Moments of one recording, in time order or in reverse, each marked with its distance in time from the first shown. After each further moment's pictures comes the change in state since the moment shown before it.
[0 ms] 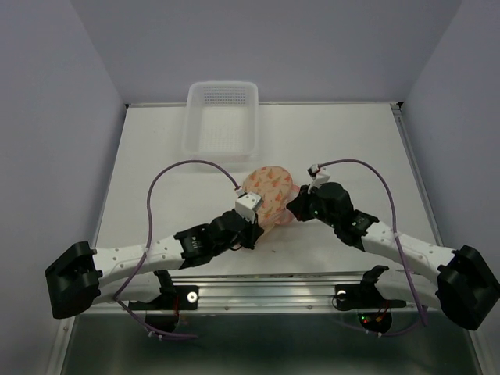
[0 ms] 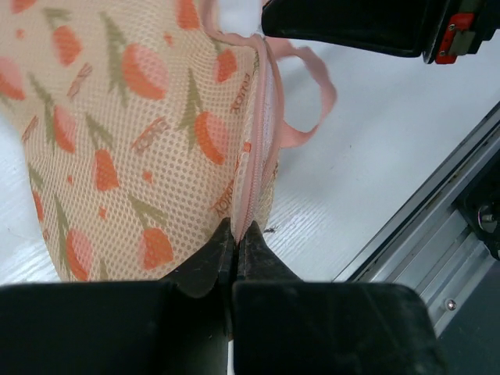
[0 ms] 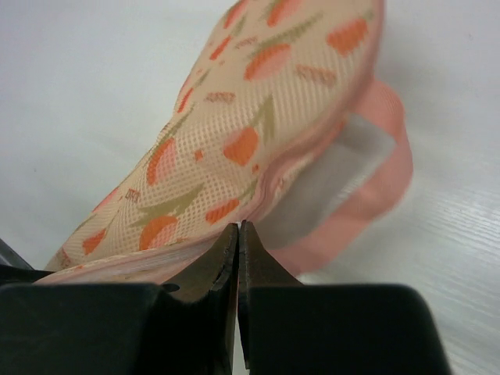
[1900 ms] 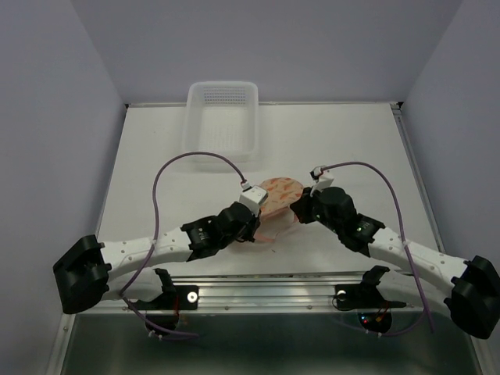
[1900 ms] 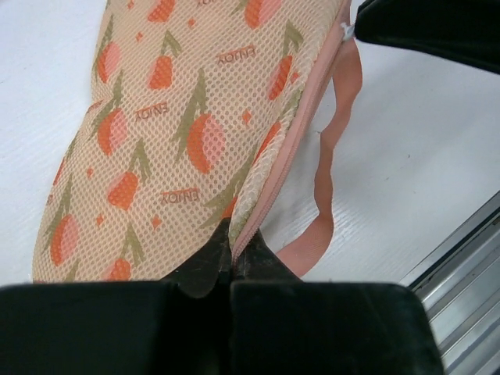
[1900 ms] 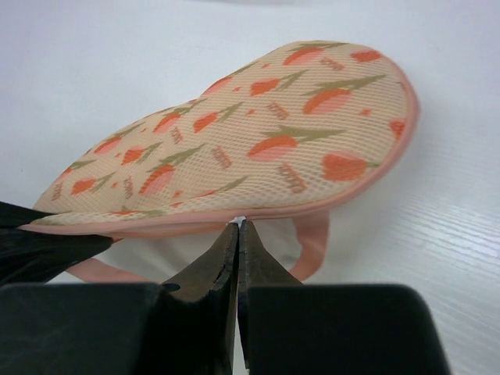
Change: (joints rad) left arm 0.039 0.097 0.103 -0.098 -0.065 0.093; right arm 0.059 -0.085 0.002 -0.077 0.103 -0.027
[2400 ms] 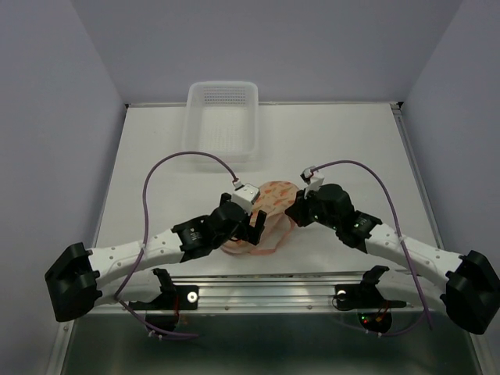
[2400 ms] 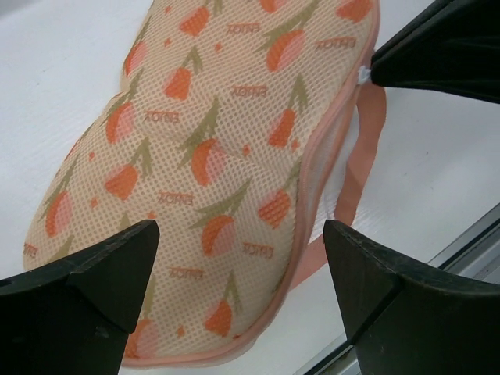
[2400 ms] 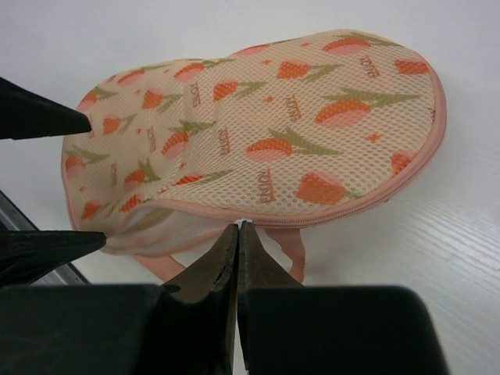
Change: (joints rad) left arm 0.027 -0.103 -0.025 -0.081 -0.028 -0.013; right arm -0.024 0.027 0.019 -0.021 -0.168 -0.090
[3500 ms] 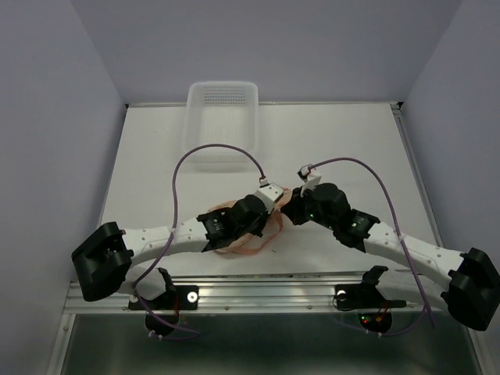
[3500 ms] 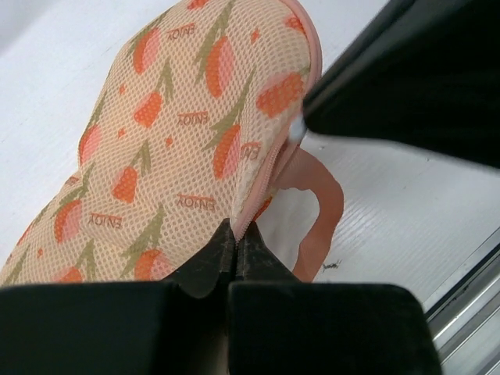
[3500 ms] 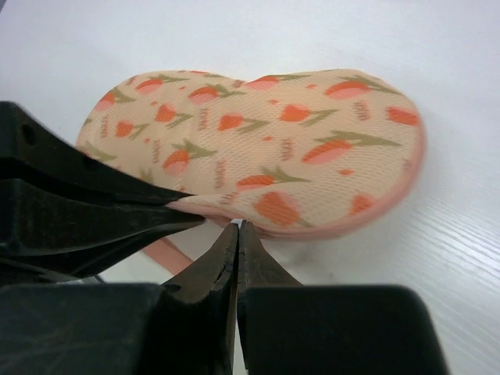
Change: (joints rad) left arm -0.014 0.264 0.154 0.077 0.070 0.158; right arm 0.061 0.045 0.058 0.002 0.029 0.039
